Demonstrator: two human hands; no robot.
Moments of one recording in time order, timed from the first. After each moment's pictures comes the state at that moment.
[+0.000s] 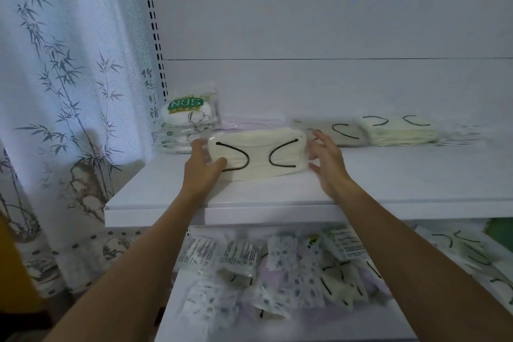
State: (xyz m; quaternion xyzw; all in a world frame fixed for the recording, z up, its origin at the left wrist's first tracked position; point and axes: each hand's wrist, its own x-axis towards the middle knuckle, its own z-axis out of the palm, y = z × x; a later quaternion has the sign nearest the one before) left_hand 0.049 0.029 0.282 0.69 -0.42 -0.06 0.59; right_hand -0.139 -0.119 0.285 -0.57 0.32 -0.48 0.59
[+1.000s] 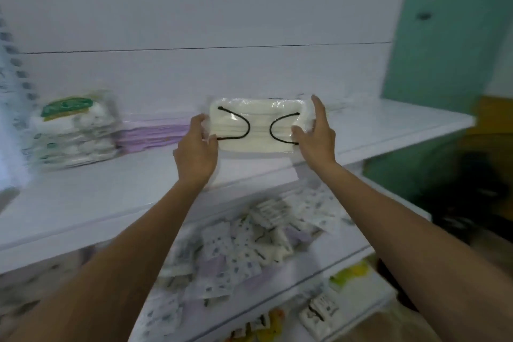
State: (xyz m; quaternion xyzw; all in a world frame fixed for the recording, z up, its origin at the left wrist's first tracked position) left_hand -0.075 -0.038 0.294 0.63 -0.57 0.03 0.53; right_hand -0.285 -0.082 0.299 -0.61 0.49 -0.59 0.21
